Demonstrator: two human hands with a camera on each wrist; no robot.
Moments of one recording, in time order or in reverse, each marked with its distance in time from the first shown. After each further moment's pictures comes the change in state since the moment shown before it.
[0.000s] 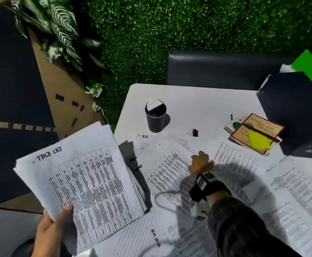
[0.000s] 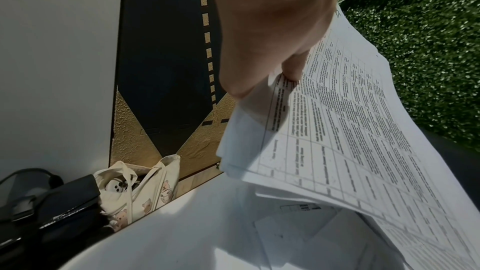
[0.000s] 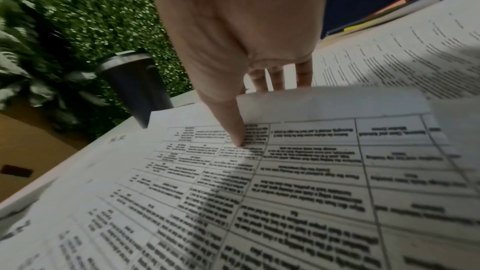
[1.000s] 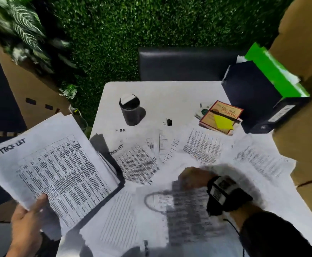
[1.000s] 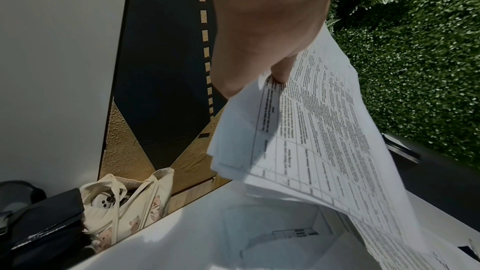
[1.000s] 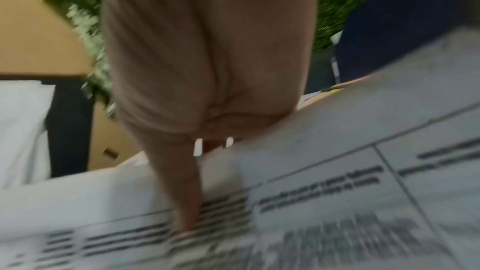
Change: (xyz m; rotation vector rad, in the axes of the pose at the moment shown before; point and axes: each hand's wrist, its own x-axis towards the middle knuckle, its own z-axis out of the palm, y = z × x) left_hand -0.016 0.020 0.009 0.088 -0.004 0.189; right_hand -0.114 0.073 -0.031 0.119 -0.474 -0.458
